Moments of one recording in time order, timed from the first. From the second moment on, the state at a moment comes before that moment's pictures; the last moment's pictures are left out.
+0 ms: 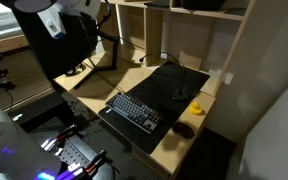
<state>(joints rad) 0.10 -0.77 -0.09 -2.63 0.79 2.31 -0.05</state>
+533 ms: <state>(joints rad) 0.18 -0.53 -0.05 -2.51 1.04 2.52 -0.06</state>
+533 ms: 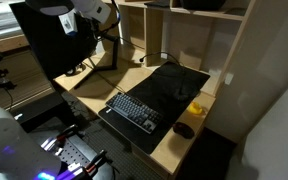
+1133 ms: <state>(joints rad) 0.19 -0.31 -0.04 -2.27 1.43 2.71 -0.06</state>
